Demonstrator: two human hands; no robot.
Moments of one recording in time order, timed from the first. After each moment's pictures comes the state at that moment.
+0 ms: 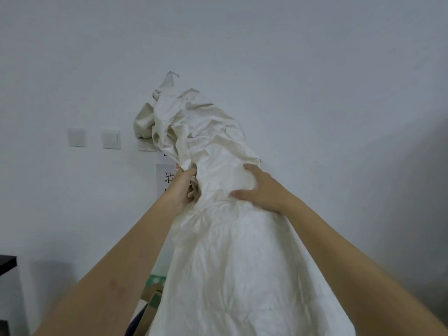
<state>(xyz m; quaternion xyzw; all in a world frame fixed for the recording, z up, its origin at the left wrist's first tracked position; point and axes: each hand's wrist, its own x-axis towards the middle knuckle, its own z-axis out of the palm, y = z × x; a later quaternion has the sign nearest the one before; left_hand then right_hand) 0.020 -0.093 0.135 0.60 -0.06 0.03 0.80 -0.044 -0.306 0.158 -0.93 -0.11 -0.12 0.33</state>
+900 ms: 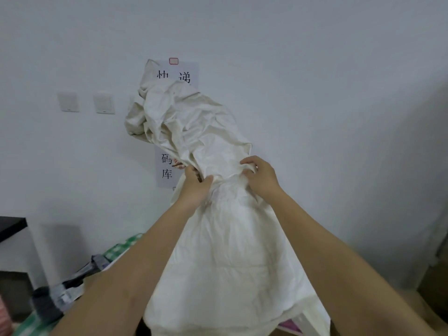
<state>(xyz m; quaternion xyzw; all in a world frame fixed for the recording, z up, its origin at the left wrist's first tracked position) -0.038 -0.133 0.056 0.76 -0.04 0.12 0.64 -0.045 -0.303 0.082 -0.85 -0.04 -0.21 0.48</state>
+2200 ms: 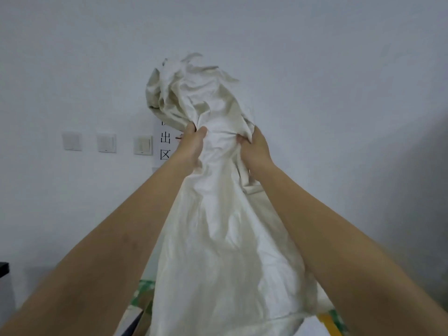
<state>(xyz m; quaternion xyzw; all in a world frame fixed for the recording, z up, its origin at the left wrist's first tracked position) 0.019 -0.125 0.230 0.67 -0.14 0.17 0.71 -0.013 -0.273 0.223 -0.74 -0.14 -0.33 0.57</state>
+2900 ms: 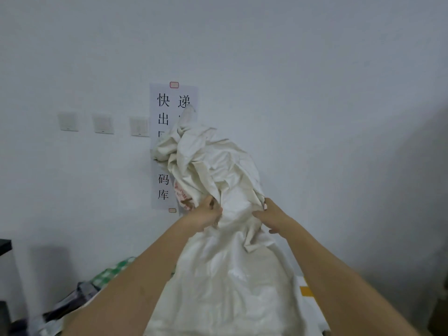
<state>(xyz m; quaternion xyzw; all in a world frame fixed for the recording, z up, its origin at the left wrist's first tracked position) 0.011 -0.144 0.049 0.86 -0.09 -0.09 0.50 -0.016 -0.350 0.061 -0.88 0.07 -0.01 0.47</state>
